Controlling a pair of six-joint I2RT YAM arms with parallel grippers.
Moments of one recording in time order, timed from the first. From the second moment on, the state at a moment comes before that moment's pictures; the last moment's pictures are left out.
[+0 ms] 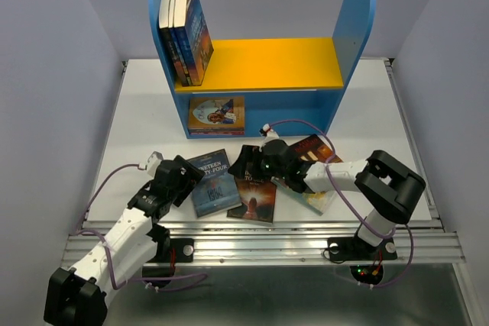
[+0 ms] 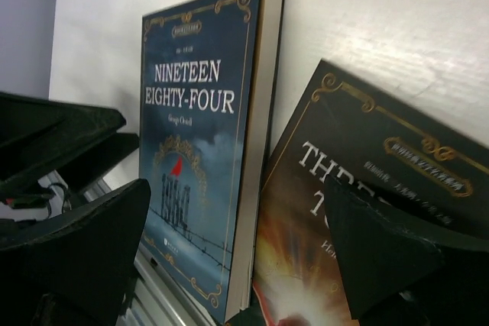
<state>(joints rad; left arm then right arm) -0.41 0.67 0.28 -0.41 -0.17 -1.17 0.89 1.65 0.74 0.43 -0.05 0.85</state>
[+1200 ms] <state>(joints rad) -0.17 1.06 0.38 -0.25 0.03 -0.86 0.91 1.89 0.99 0.36 -0.24 0.89</state>
